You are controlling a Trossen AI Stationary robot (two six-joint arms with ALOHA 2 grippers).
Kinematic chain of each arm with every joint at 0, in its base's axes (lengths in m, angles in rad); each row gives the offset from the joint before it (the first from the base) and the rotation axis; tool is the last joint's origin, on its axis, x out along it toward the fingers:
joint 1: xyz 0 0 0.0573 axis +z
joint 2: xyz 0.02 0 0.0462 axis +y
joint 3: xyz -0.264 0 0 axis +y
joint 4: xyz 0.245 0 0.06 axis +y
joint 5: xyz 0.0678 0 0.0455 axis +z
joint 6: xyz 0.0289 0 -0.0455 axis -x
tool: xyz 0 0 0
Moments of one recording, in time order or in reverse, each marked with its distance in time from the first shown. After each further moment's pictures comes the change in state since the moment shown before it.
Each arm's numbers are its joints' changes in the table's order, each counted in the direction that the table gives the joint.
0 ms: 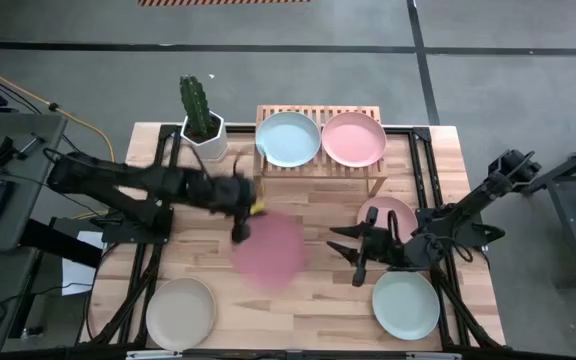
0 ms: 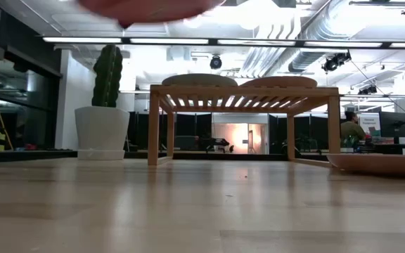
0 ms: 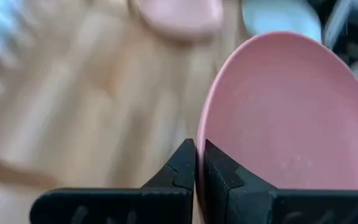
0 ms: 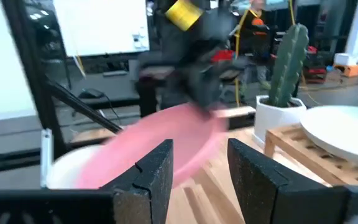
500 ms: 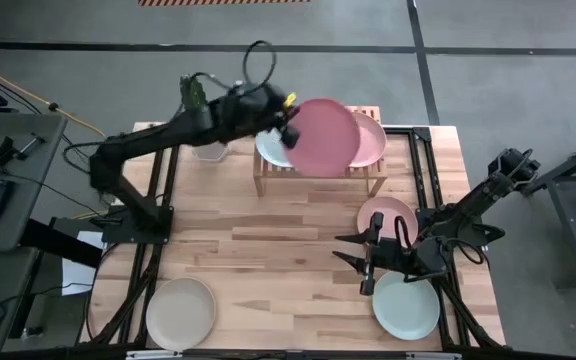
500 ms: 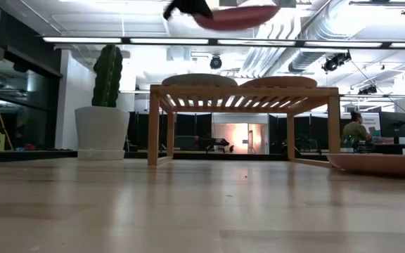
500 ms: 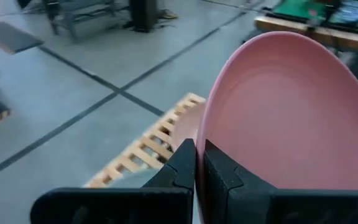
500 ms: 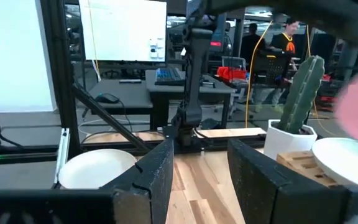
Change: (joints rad) left arm 0.418 0.339 -0.563 -0.127 0.186 -0.176; right arm 0.069 -0.008 0.000 -0.097 0.001 0.176
